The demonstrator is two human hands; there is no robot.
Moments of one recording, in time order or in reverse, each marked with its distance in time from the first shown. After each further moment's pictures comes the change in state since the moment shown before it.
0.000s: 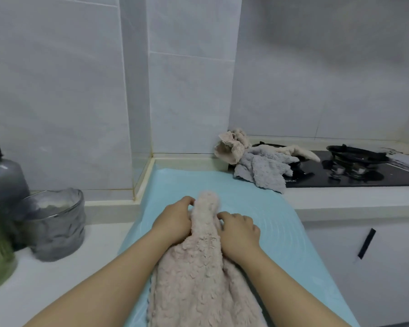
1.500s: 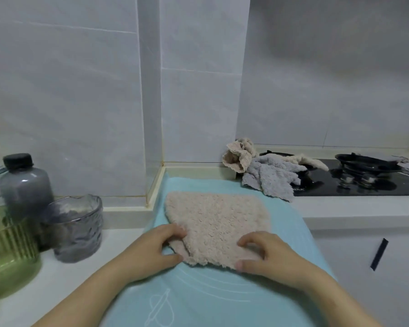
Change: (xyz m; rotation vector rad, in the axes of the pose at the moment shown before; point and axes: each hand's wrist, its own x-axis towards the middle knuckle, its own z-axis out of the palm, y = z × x) left_hand -0.056 -0.050 -0.036 0.072 -0.100 0.256; right_hand -0.026 0.055 -0.030 0.117 -0.218 -0.250
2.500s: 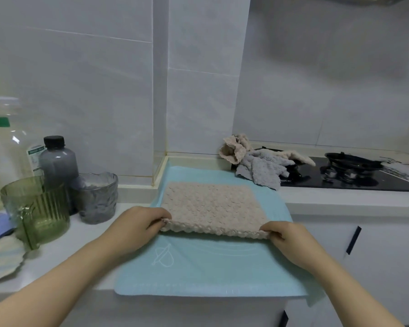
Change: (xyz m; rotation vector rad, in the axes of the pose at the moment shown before) left_hand -0.060 0.024 -0.017 0.288 0.242 0.032; right_hand -0.068 0.019 -0.020 -0.215 0.256 -0.014
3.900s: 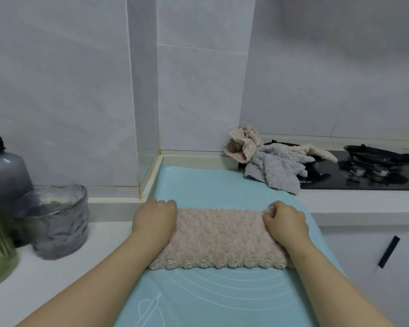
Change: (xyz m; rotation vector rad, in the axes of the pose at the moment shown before) left_hand 0.107 -0.003 0.061 0.588 -0.132 -0.224; right_hand 0.127 0.012 0.055 0.044 0.171 0.469
